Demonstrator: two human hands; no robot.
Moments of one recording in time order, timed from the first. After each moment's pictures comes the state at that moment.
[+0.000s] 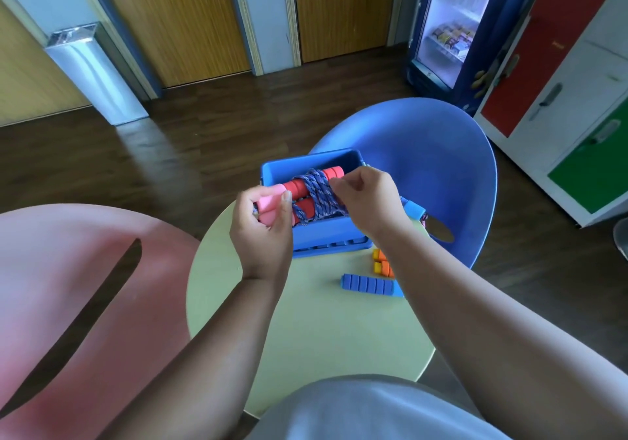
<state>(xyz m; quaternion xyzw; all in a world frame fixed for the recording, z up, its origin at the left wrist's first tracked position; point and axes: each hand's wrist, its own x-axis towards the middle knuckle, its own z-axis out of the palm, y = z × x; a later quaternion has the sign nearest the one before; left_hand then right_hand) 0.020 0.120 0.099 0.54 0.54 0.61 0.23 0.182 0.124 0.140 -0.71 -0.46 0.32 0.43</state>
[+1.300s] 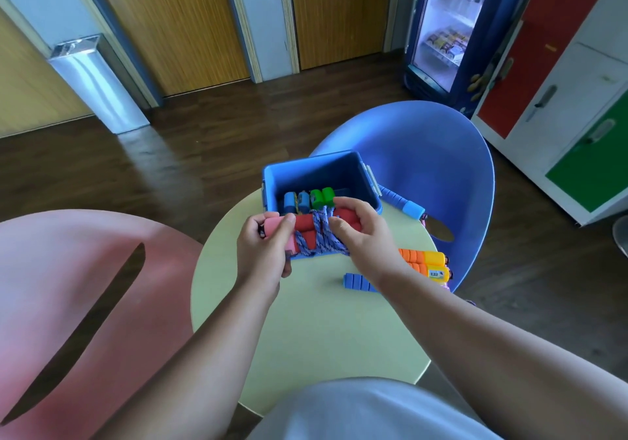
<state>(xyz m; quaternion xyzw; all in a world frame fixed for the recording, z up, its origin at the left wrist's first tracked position) 0.003 0.112 0.084 0.39 0.59 0.48 0.52 0.170 0.077 0.089 -0.60 -0.46 0.42 0.50</state>
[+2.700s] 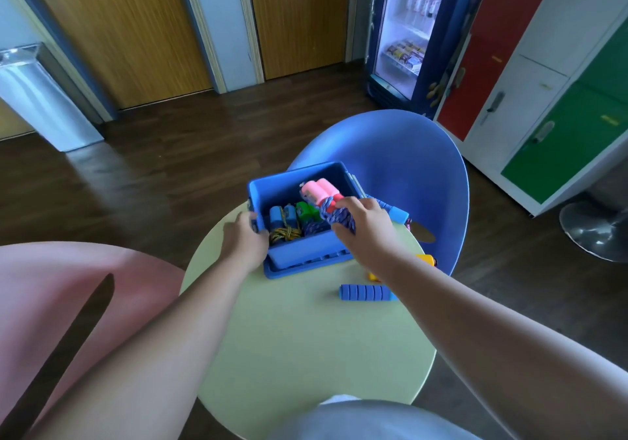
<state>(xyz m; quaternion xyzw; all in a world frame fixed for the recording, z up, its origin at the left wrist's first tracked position) -0.033 0.221 0.048 0.63 0.68 0.17 0.32 0.188 0.116 0.080 -0.75 -0.59 0.16 0.24</state>
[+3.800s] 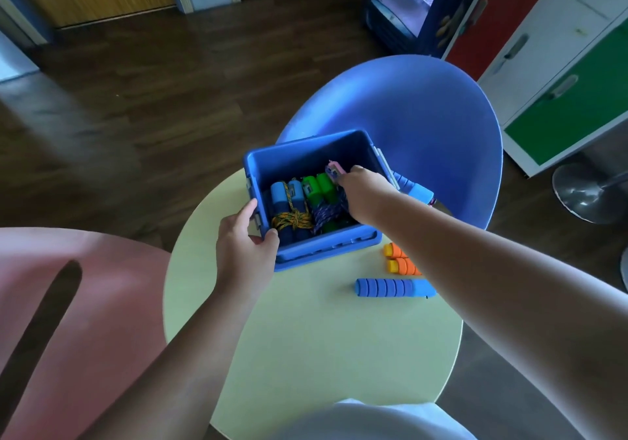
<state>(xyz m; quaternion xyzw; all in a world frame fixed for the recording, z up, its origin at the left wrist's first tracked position) -0.046 0.222 0.016 0.60 0.64 0.29 0.38 0.188 0.247 0.045 -0.75 -0.63 0.18 -0.12</state>
